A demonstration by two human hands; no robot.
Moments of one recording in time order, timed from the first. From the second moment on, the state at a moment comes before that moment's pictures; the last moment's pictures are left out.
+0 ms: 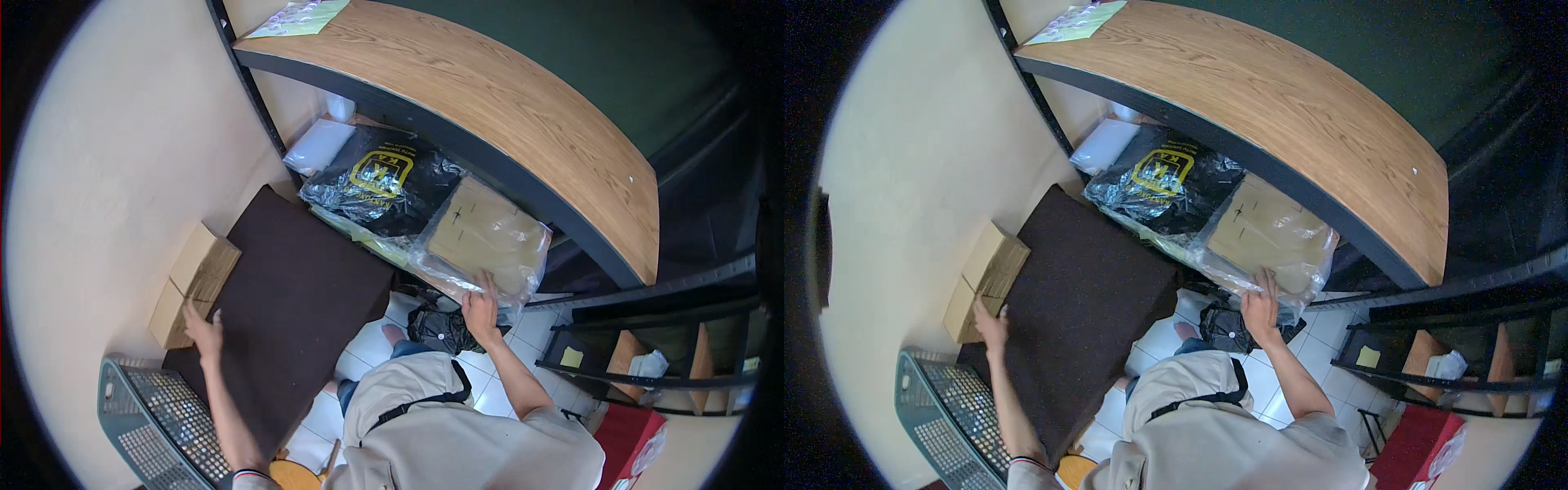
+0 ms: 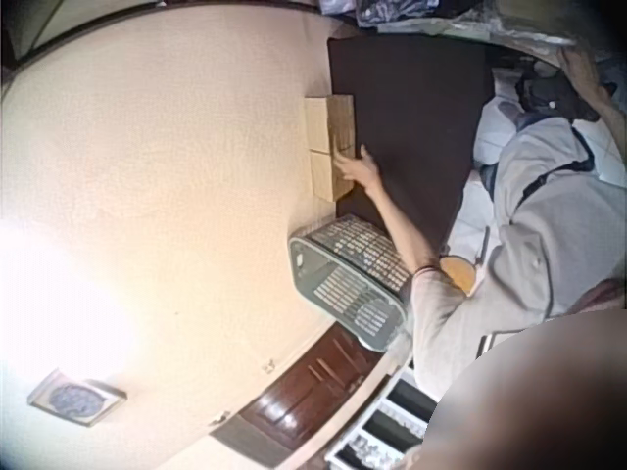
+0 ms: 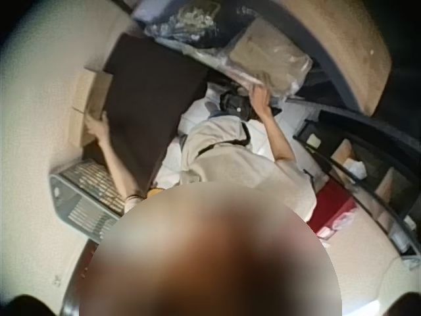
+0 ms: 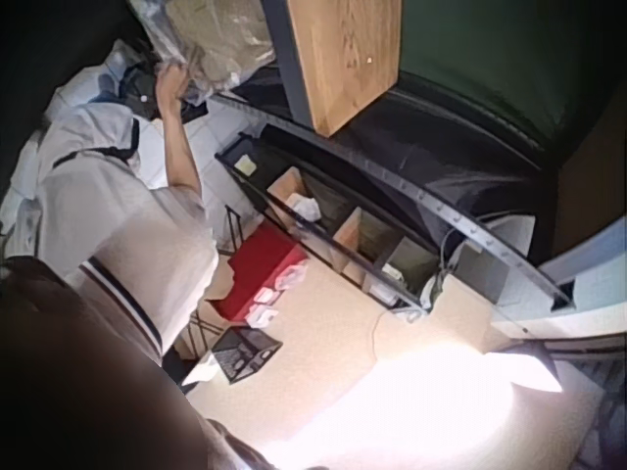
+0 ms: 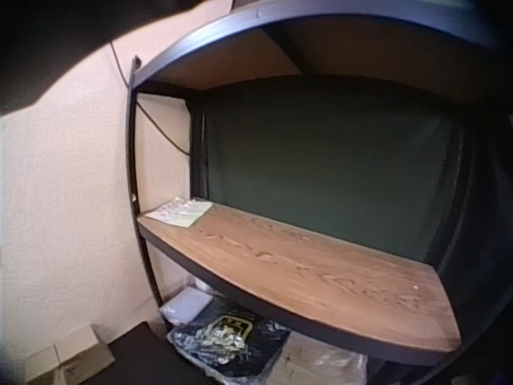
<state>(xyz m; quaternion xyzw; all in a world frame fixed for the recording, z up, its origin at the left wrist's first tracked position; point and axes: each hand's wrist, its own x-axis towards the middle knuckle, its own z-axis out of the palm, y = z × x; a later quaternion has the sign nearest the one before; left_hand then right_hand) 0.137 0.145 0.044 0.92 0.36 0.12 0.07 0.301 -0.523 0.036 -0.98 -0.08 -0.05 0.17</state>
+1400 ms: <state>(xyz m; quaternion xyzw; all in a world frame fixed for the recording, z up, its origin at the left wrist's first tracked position) 0.214 -0.259 0.046 0.88 0.12 -0.03 0.47 0.395 -0.591 0.069 -0.93 -0.28 0.03 0.25</state>
